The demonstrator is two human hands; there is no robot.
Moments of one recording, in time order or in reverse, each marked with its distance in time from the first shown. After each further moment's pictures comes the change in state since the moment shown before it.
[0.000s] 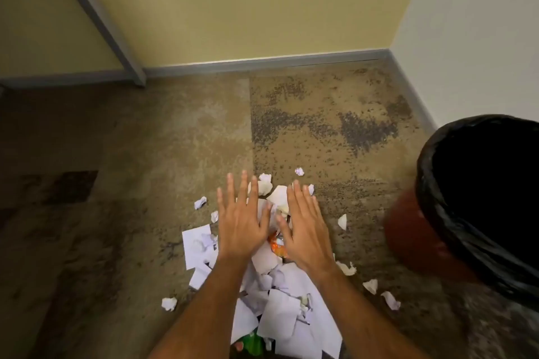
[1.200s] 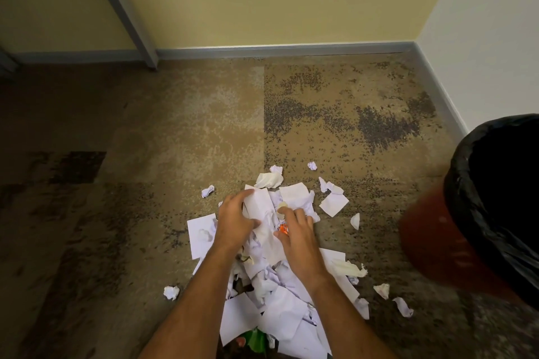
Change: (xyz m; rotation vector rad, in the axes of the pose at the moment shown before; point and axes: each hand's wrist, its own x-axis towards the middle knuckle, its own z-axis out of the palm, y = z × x) left_hand -0.003 -0.039 0.012 -0.629 -0.219 -0.546; right_hand -0.017 -0.009 0.050 0.198 -0.206 0.142
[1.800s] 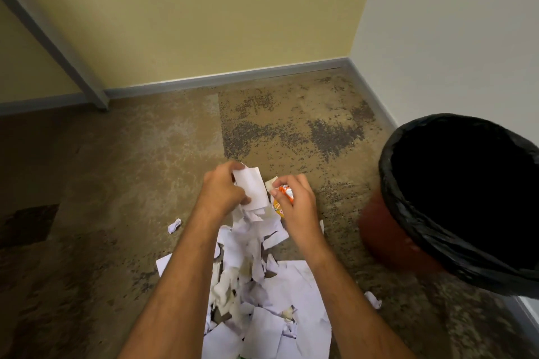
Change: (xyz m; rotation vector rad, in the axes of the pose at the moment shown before) left_hand 0.019 0.157 -0.047 0.139 -0.121 0.176; right_hand 0.039 -0.030 -0.127 0.444 0.392 0.029
